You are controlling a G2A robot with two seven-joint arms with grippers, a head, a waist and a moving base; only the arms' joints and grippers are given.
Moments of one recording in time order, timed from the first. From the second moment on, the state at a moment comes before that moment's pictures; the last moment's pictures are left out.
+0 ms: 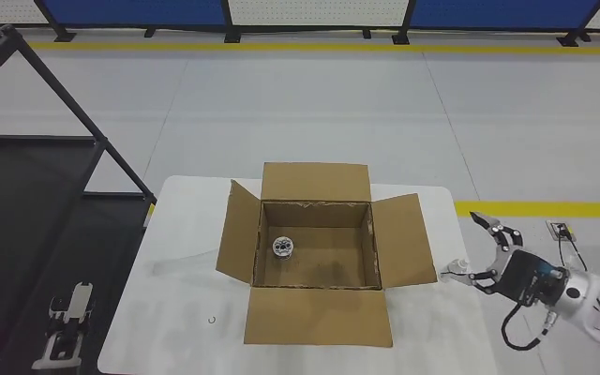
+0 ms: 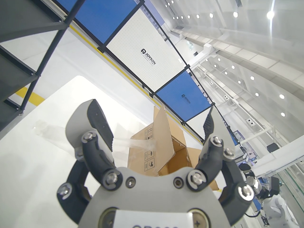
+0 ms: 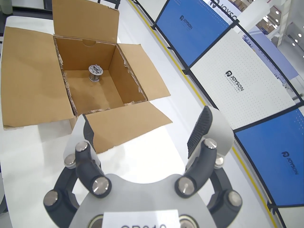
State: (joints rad) left arm 1.88 -1.41 -2.05 -2.21 0.27 -0.29 -0.12; right arm -1.25 -0.66 1.63 -1.84 -1.33 -0.81 -0.20
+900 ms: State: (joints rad) left arm 1.94 -1.42 -2.03 -2.21 0.25 -0.38 -0.02; right arm -0.17 -1.09 0.48 -1.23 -1.15 -0.82 0.19
